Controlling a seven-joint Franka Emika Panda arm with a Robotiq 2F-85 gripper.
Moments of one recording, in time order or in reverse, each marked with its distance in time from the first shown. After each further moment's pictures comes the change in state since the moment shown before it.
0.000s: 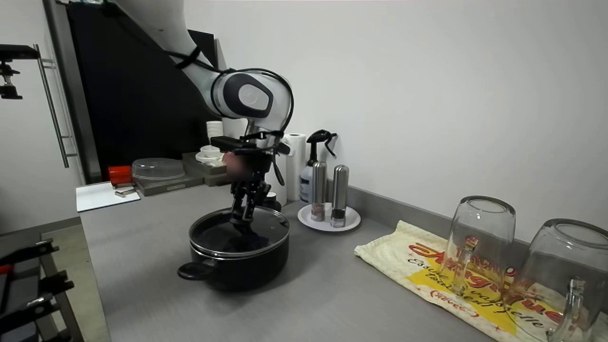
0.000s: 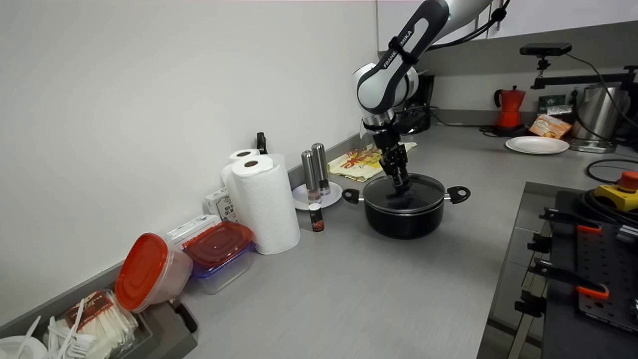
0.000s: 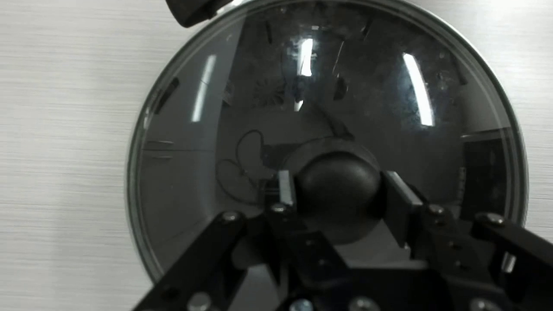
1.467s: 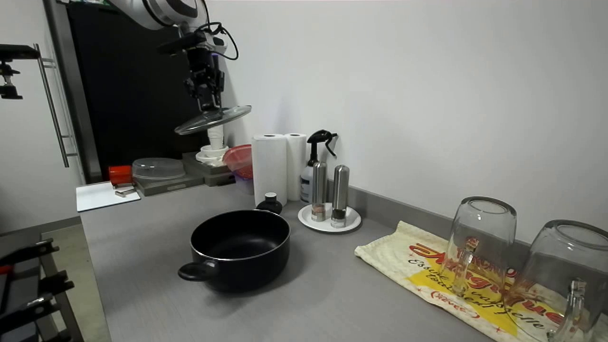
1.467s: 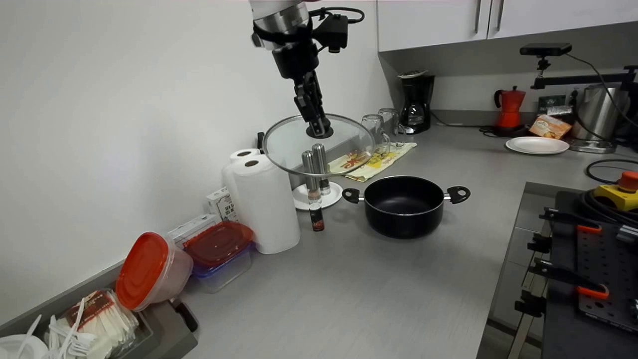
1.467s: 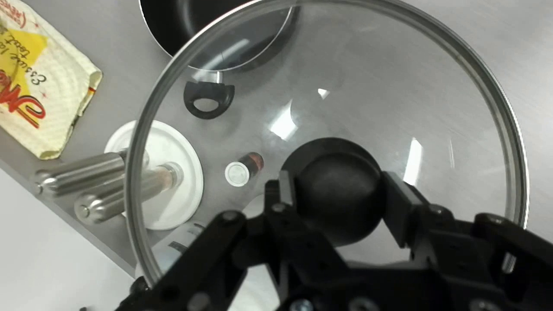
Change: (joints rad) arm 0.394 -0.235 0.168 0.233 -0.291 -0.255 0.090
